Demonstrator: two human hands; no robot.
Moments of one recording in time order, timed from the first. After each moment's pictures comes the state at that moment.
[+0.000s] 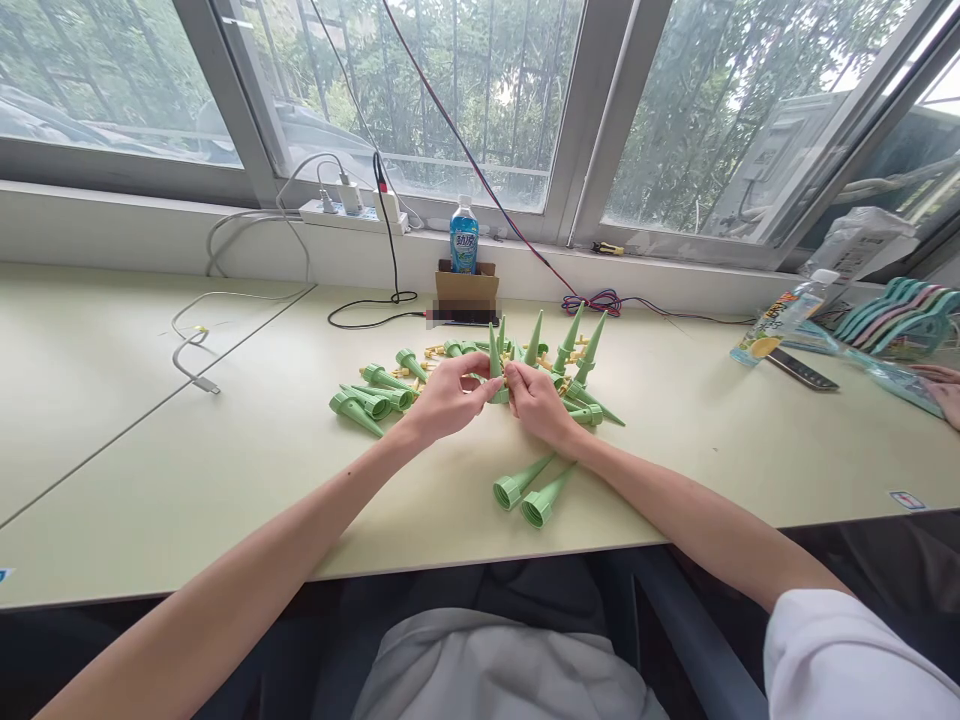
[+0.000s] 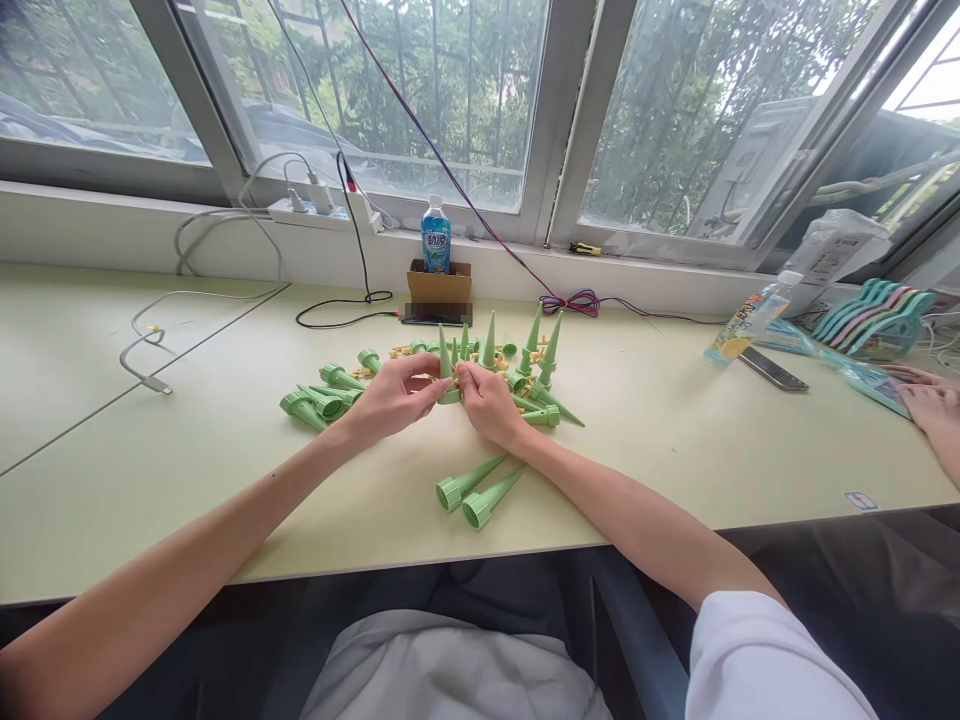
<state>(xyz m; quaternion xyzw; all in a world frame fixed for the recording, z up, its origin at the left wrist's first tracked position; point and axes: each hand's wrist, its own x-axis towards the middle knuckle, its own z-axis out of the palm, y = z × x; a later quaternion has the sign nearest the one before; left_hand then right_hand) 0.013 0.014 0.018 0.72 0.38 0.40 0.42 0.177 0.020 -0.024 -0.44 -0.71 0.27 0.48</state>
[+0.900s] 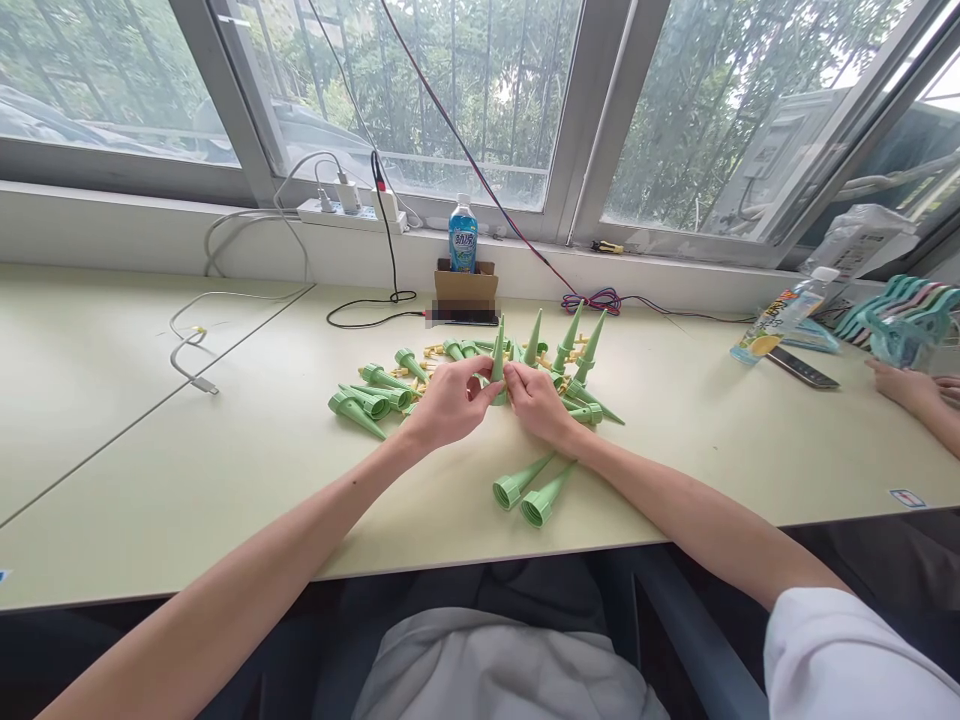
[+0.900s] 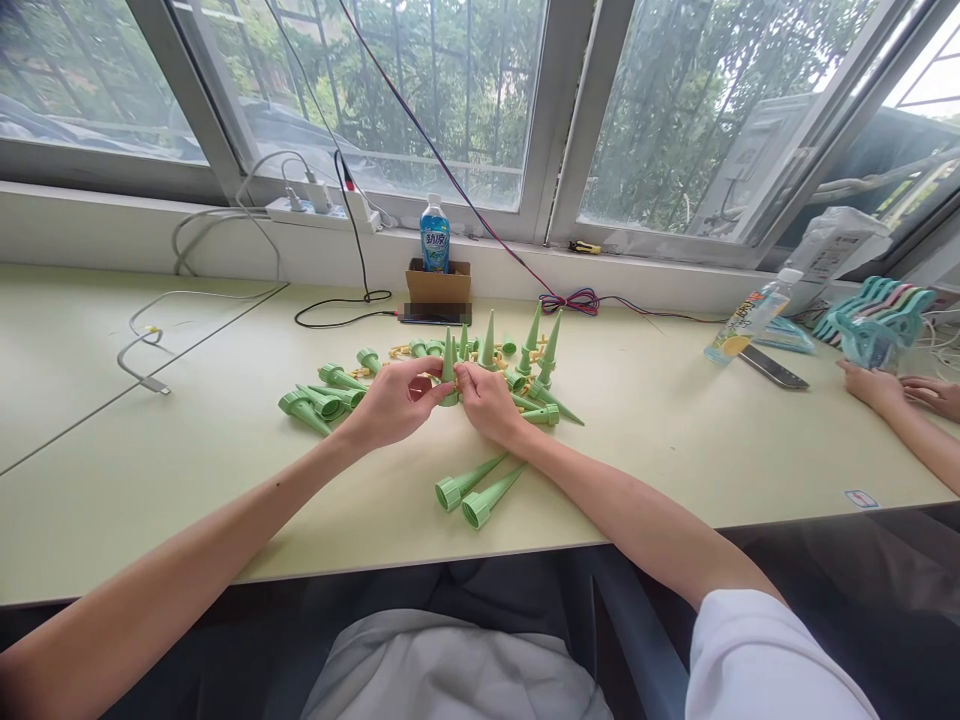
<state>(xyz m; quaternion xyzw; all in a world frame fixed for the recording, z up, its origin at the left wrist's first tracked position) 0.015 0.012 0.014 0.78 0.38 0.40 0.28 0.176 0.022 -0.023 -0.44 -0.73 0.23 0.47</state>
